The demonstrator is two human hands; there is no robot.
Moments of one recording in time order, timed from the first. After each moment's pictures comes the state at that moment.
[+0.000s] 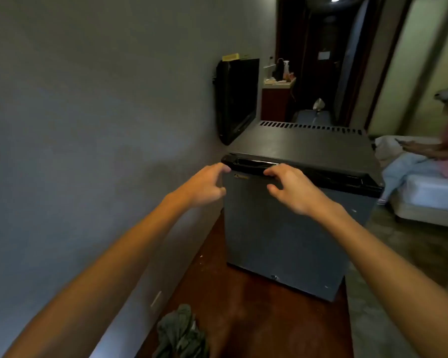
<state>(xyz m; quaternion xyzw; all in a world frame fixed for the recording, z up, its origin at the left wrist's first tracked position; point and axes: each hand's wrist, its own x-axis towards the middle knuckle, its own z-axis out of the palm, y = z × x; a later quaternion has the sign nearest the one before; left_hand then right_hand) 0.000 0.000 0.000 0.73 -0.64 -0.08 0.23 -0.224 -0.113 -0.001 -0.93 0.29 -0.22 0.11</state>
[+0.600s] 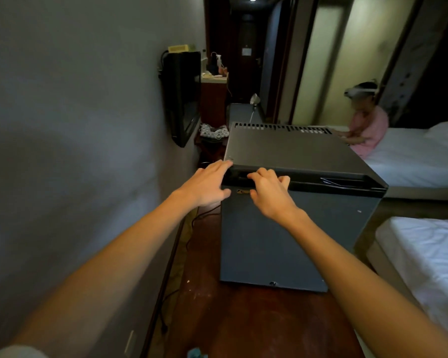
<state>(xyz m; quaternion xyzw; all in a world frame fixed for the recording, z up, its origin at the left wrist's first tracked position) 0.088 -0.091 -0.002 0.63 -0.76 -0.04 0.14 -0.099 -0.111 -0.016 -0.85 0.49 -0.18 -0.03</state>
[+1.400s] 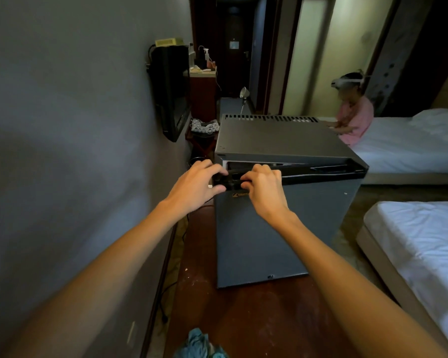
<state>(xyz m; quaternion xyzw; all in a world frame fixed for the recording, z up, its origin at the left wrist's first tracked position) 0.081 -0.032 -0.011 0.58 -0.77 0.01 0.25 -0.110 -0.070 -0.028 -0.82 0.48 -0.31 -0.01</state>
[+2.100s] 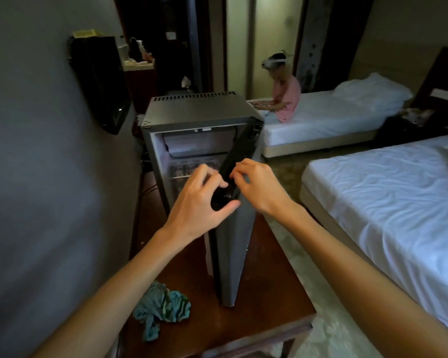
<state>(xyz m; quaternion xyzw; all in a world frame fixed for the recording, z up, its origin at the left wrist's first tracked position) -0.115 0.147 -0.041 0.40 -0.83 0.05 0.39 -0.293 0.111 -0.024 -0.80 0.48 -0.34 0.08</state>
